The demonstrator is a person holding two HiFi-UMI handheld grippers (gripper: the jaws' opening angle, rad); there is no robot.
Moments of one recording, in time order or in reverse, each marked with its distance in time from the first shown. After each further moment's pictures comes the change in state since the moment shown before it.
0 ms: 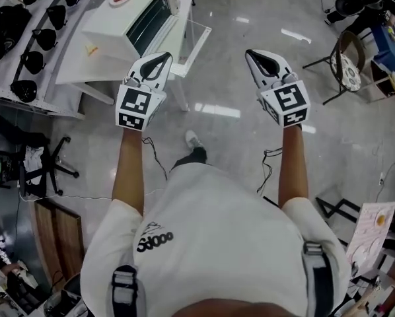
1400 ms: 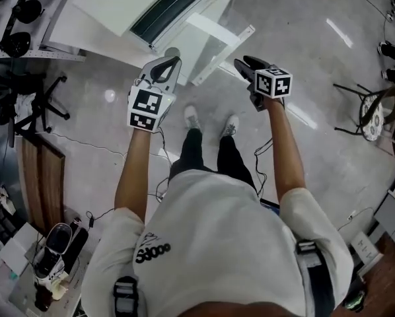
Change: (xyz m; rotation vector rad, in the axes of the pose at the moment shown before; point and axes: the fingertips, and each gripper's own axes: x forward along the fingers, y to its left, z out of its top) left arm 0.152 0.098 -0.206 -0.357 0.358 0.149; right arm 0.328 -0.004 -0.303 0.662 0.472 0.466
